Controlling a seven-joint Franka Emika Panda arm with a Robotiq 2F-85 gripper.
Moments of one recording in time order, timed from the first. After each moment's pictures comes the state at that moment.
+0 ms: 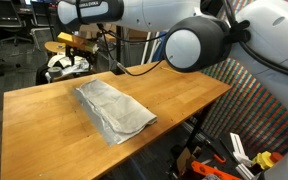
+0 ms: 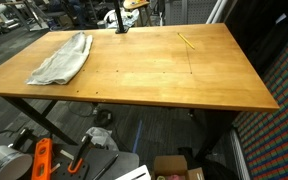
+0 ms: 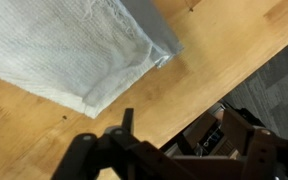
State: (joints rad) arm 0.24 1.08 0.01 -0.69 0.06 1.99 0.89
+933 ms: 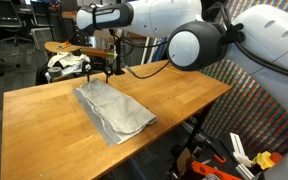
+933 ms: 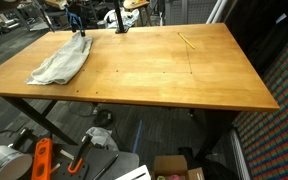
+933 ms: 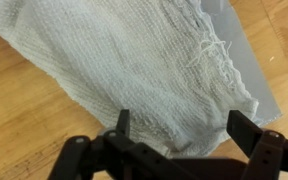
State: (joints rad) arm 0.14 1.12 0.09 -0.70 0.10 1.70 0.63
